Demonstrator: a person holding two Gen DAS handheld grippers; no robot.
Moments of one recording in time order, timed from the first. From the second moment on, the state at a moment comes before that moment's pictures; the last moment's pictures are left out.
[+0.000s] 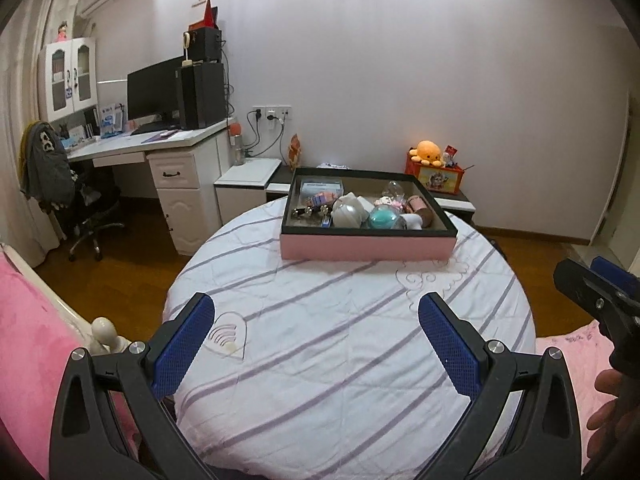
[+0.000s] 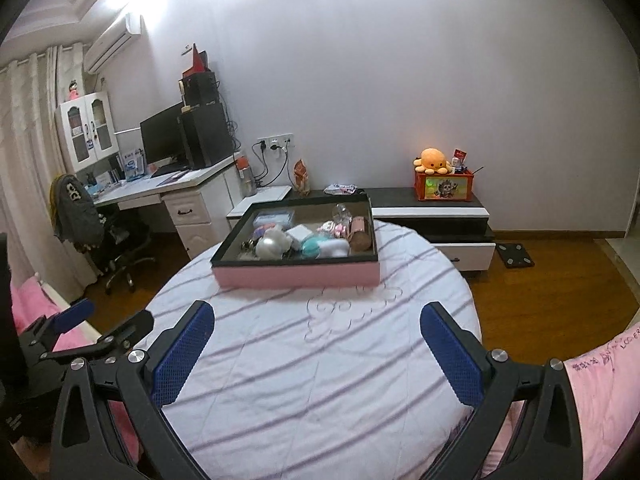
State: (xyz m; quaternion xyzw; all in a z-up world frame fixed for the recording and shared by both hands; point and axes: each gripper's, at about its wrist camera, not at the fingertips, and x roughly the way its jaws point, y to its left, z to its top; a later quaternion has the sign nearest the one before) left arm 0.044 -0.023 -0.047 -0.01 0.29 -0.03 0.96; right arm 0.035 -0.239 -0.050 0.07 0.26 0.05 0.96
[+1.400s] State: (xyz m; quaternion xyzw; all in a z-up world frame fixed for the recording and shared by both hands) left arm -0.009 -0.028 -0.015 -0.01 0.24 -0.03 0.97; right arm -0.011 -0.245 -0.024 0.08 0.20 0.02 0.98
